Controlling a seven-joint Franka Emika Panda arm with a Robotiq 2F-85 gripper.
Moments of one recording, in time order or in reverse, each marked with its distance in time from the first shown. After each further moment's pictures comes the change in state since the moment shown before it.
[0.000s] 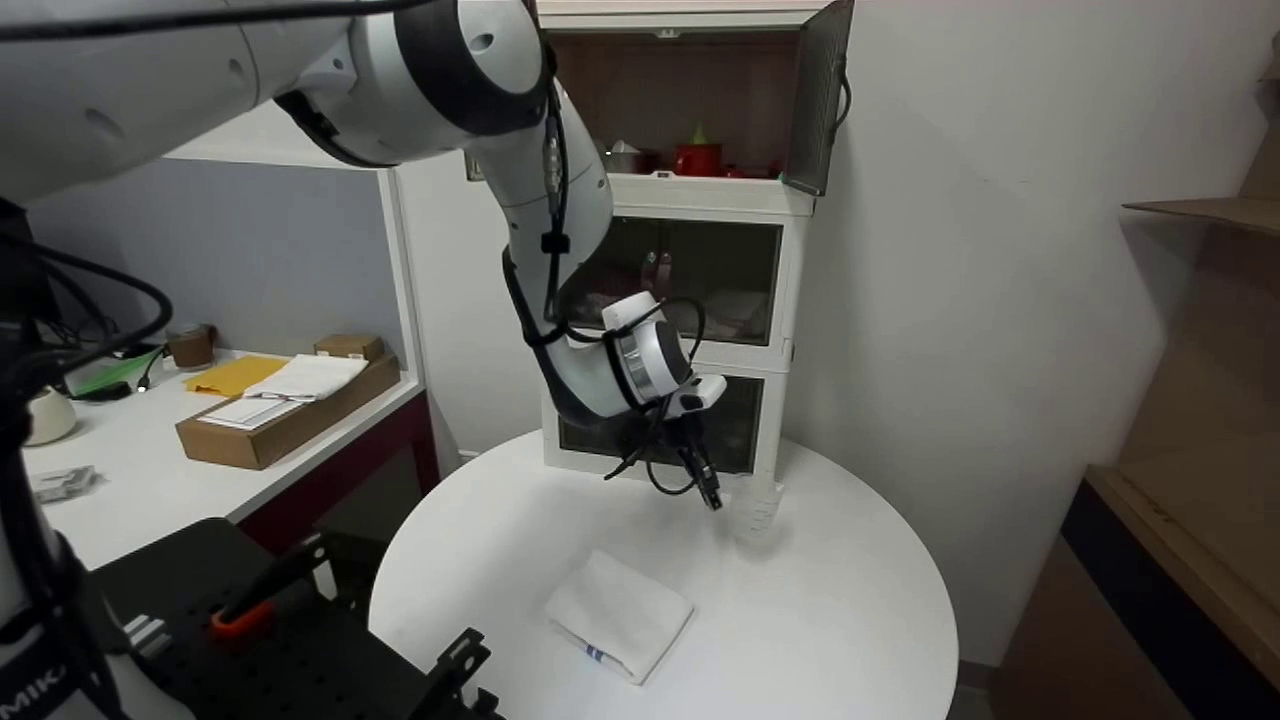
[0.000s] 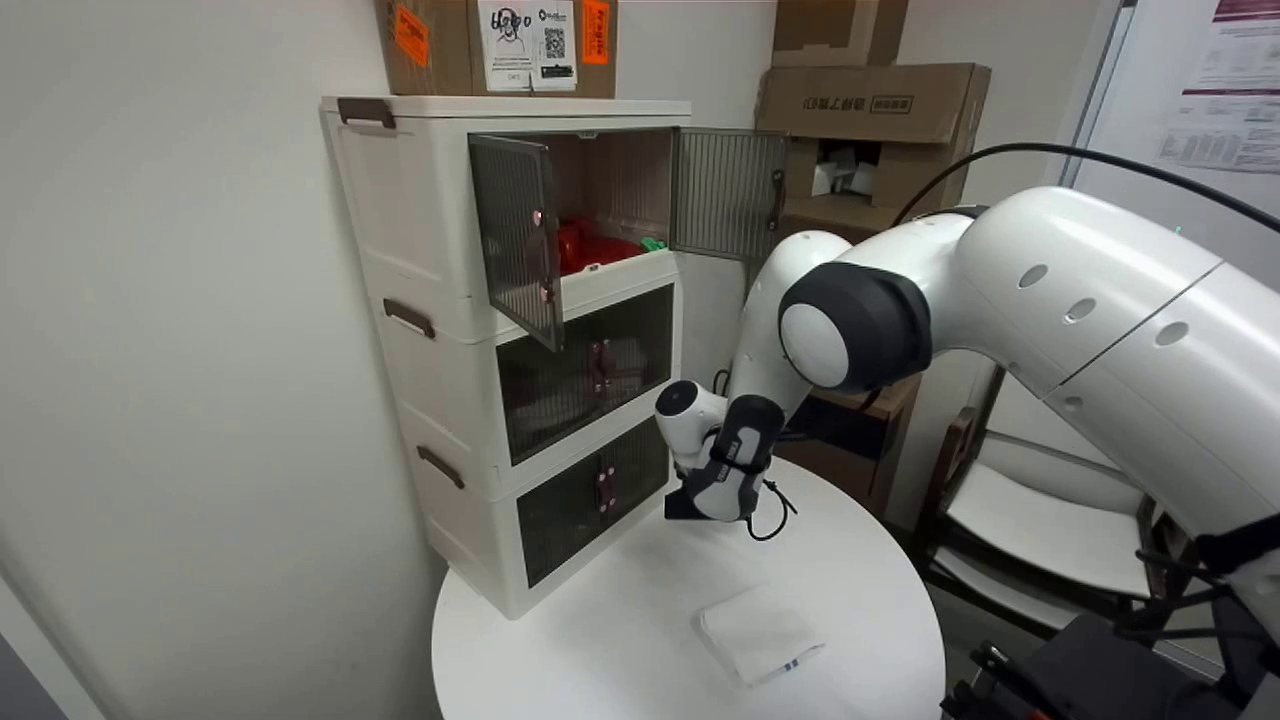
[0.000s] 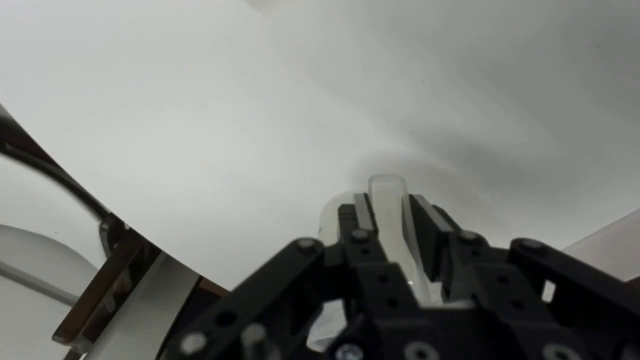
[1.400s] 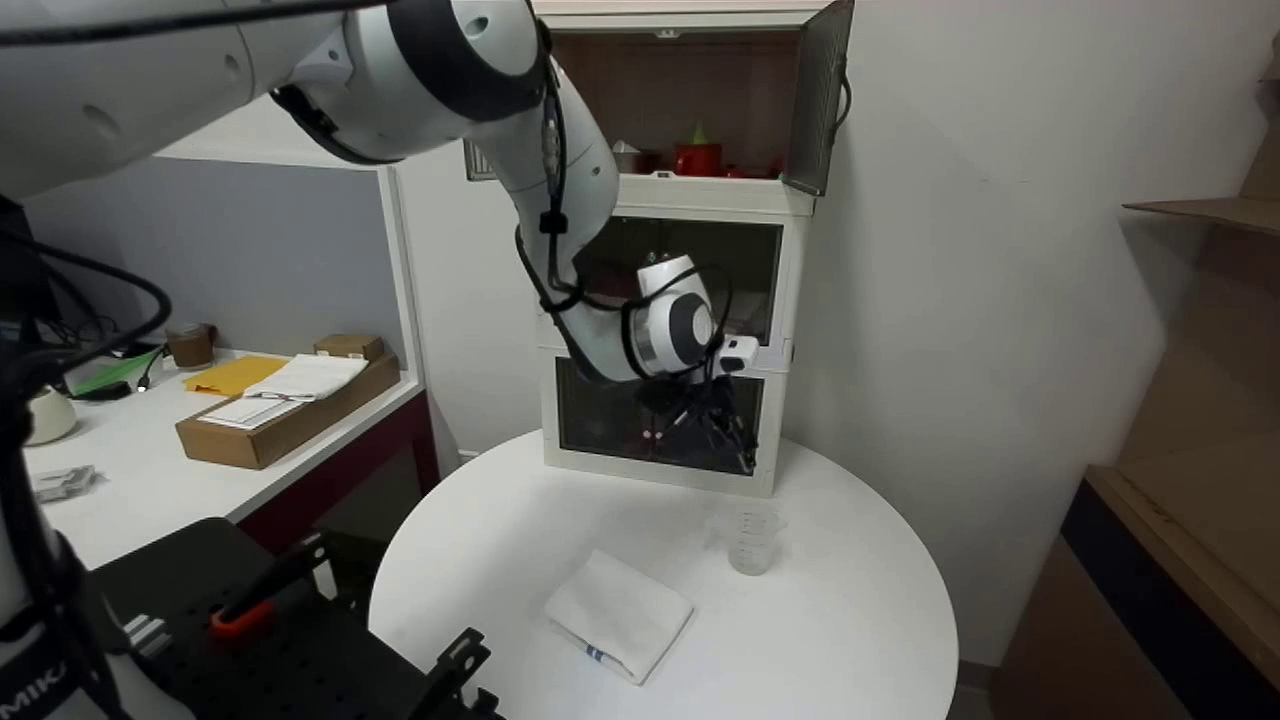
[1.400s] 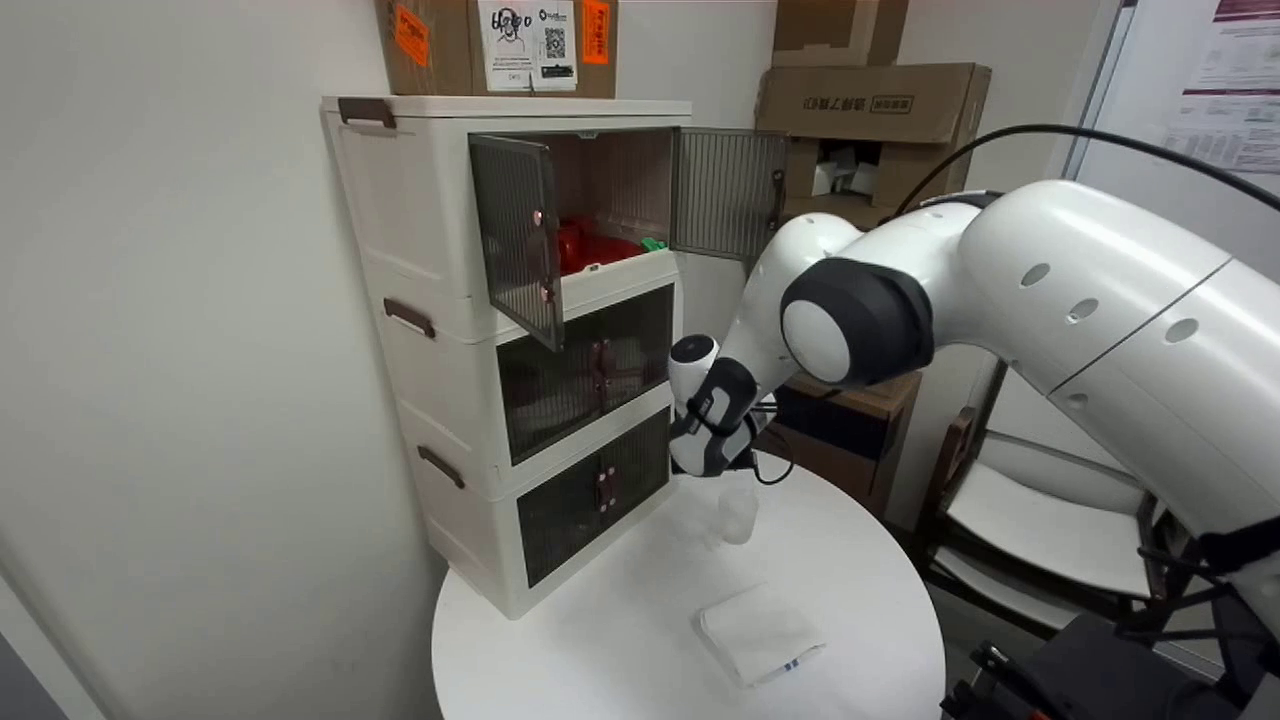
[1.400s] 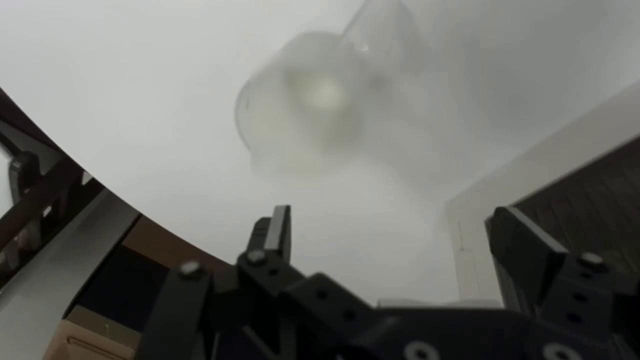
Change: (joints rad) arm 0.012 -0.031 -0.053 0.063 0.380 0.050 -0.524
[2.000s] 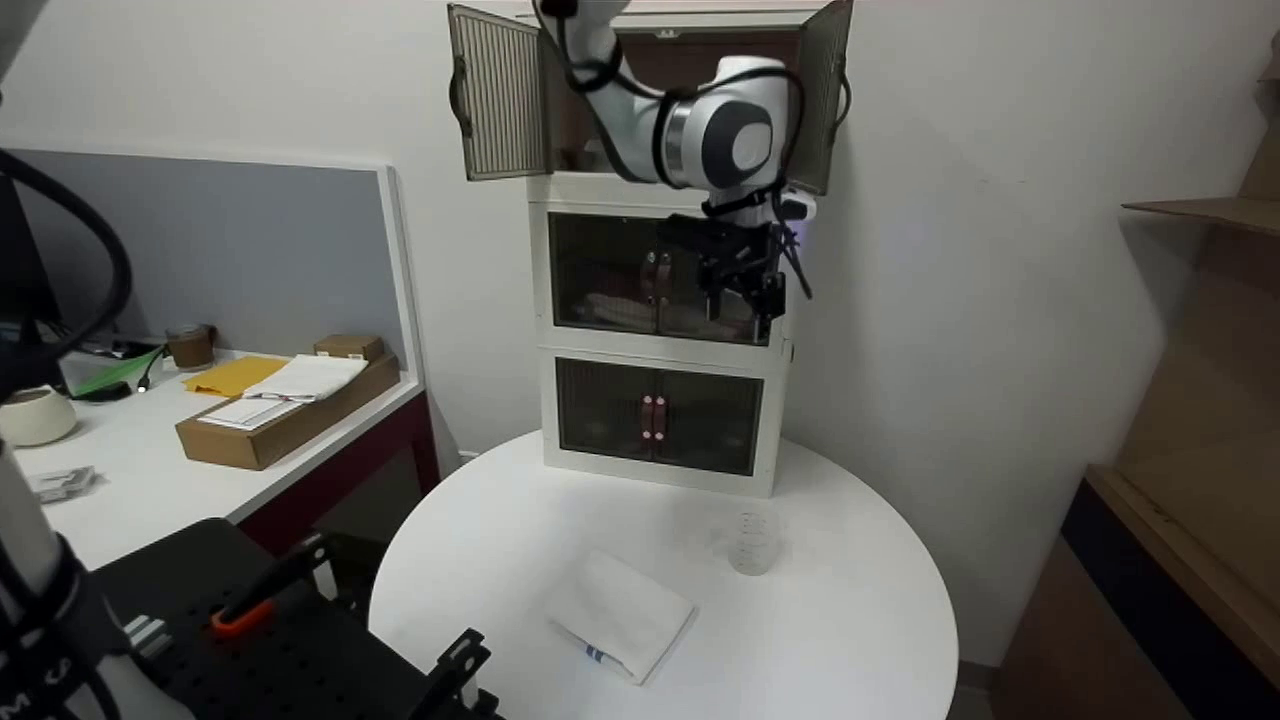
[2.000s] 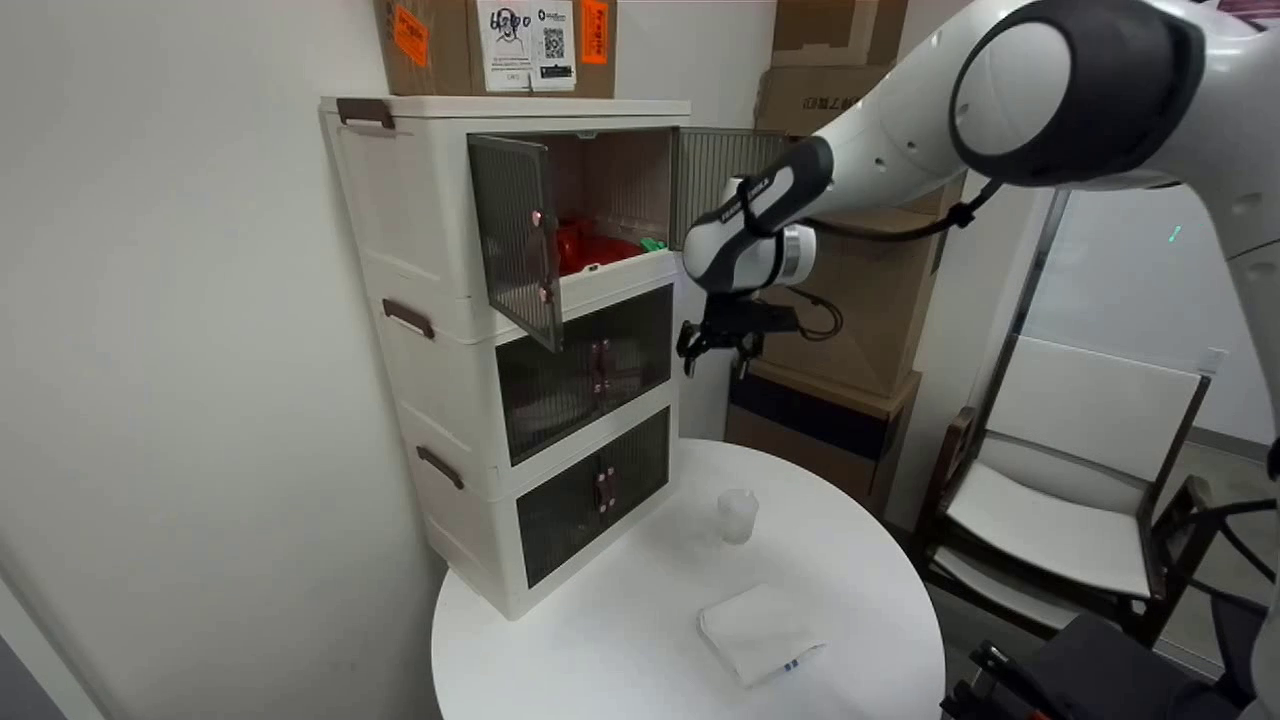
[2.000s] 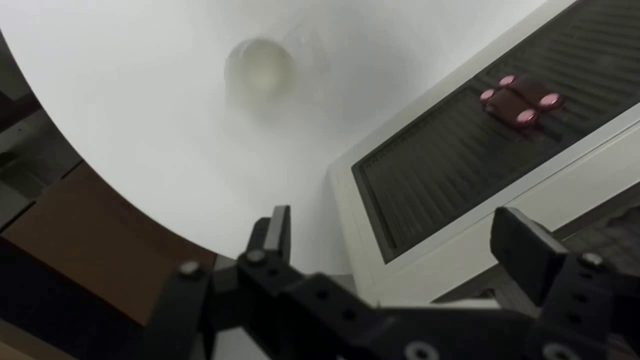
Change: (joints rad) arm -0.346 -0.476 0.367 -0.128 0.223 -0.391 -0.616
